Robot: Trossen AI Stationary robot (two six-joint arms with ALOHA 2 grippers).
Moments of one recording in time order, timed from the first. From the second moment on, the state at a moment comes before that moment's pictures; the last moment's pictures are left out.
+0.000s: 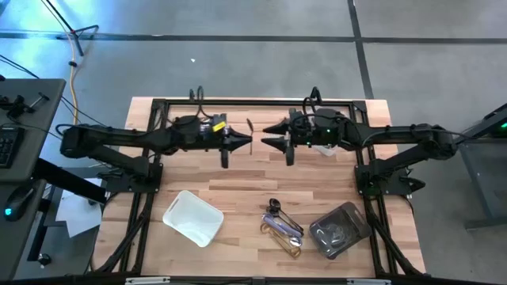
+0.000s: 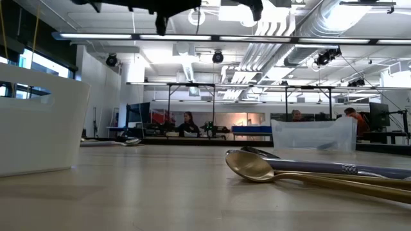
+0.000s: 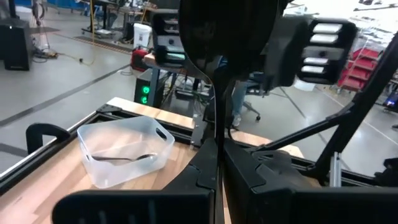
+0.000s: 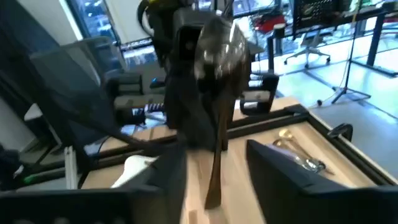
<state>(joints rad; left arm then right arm) 0.10 1.24 0.83 0.36 0.01 -0.23 -0.09 1.29 1.06 0.13 -0.03 0.19</state>
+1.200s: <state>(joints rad) 0.08 1.34 0.89 0.40 0.01 -0.20 -0.09 1.34 1.06 0.15 -0.02 0.29</state>
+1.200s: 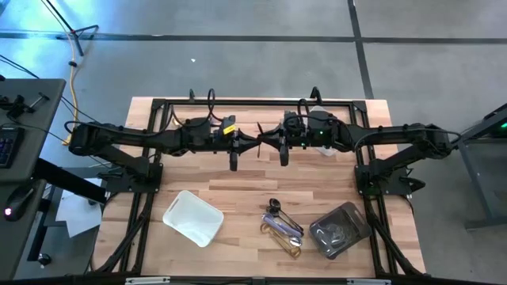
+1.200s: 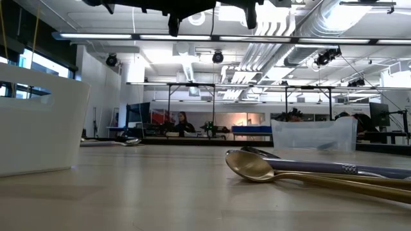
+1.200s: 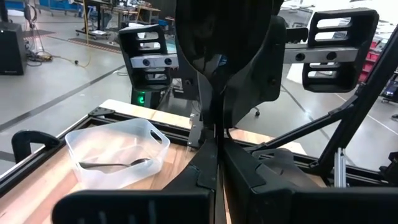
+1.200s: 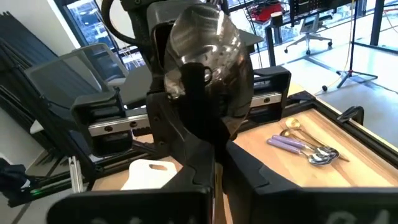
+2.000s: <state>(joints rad) 0.12 1.09 0.87 0.08 0.02 -0.14 -0.16 1.19 1.06 -0.10 -0.02 0.20</state>
